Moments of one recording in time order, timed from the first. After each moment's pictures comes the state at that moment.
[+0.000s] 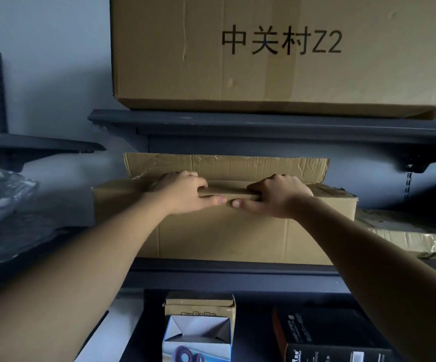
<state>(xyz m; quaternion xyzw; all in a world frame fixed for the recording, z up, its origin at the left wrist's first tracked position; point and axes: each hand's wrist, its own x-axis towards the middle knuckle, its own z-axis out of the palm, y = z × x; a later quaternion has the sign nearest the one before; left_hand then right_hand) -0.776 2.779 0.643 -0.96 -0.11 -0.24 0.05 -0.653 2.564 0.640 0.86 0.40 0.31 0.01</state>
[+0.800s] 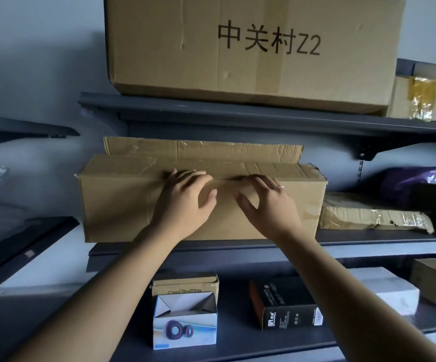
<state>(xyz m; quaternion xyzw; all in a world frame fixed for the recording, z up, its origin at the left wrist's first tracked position) -0.801 2.747 0.573 -0.84 0.07 -0.54 -0.08 -0.730 2.547 0.574 0.80 0.34 0.42 -0.25</state>
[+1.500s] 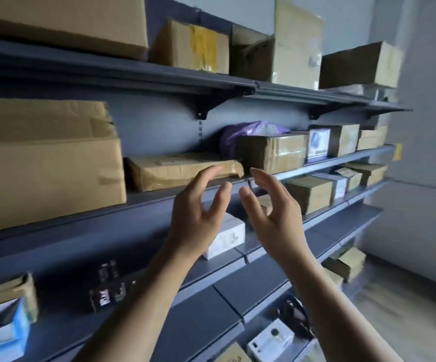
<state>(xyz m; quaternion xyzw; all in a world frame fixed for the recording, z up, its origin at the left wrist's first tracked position) -0.760 2.335 0.509 -0.73 0.30 -0.38 -0.48 -0.777 2.178 0.497 0.77 0.17 0.45 -0.42</state>
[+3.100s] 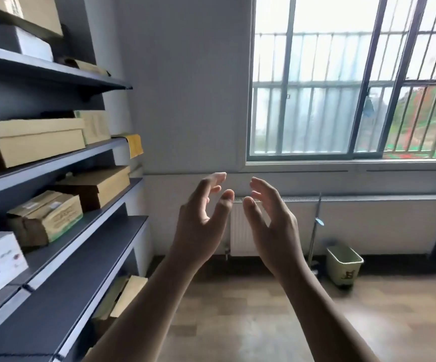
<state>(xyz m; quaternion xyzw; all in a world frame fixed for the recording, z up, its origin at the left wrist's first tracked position) -0.473 1.269 0.443 -0.55 0.58 -0.04 -0.60 -0.608 1.200 0.425 0.73 -0.24 0.58 -0.27</state>
